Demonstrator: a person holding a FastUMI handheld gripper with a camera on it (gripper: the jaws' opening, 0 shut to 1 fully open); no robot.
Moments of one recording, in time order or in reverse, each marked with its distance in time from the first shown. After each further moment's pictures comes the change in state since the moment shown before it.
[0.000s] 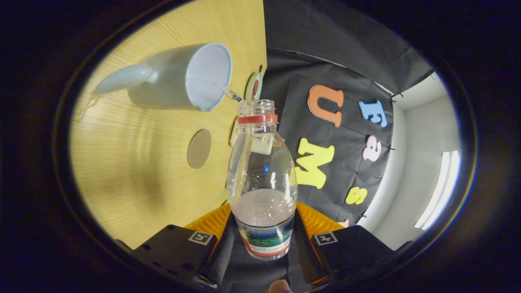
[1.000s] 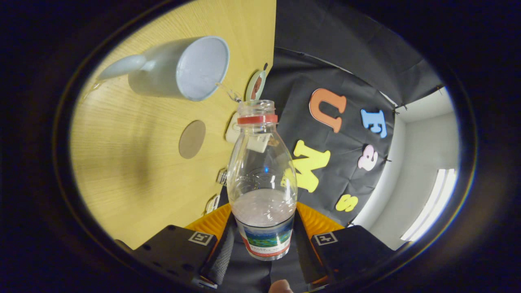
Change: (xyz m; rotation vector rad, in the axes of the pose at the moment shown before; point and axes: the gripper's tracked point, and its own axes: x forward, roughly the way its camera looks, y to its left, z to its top) arm -0.001 -0.024 -0.005 -0.116 0.007 -0.021
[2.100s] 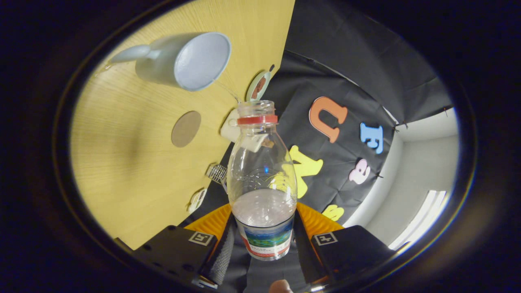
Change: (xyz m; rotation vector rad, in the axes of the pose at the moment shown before) arm -0.002 -0.037 -0.002 -0.137 -0.019 -0.031
